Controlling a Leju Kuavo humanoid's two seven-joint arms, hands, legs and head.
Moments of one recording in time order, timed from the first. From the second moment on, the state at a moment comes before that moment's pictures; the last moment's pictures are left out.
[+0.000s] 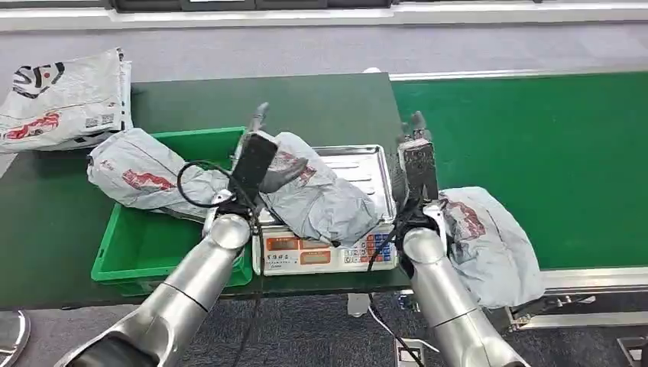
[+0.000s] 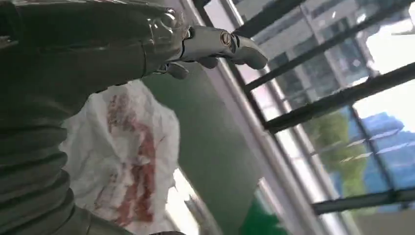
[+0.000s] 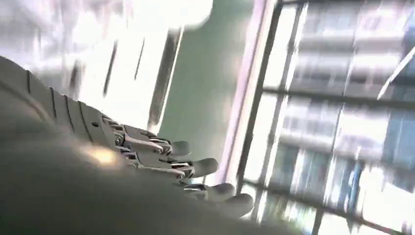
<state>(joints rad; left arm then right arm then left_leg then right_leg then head) -0.75 -0.25 -0.46 -0.74 -0.31 0.32 -0.17 -0.46 0.13 0.26 -1.17 0.24 -0.59 -0.33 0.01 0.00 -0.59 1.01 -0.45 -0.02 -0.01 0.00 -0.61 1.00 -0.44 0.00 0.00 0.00</state>
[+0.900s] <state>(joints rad) -0.85 -0.25 -0.77 -0.40 -0.78 0.05 0.01 -0.44 0.10 0.14 -1.09 0.25 -0.57 -0.35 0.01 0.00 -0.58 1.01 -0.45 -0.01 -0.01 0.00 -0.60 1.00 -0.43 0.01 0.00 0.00</state>
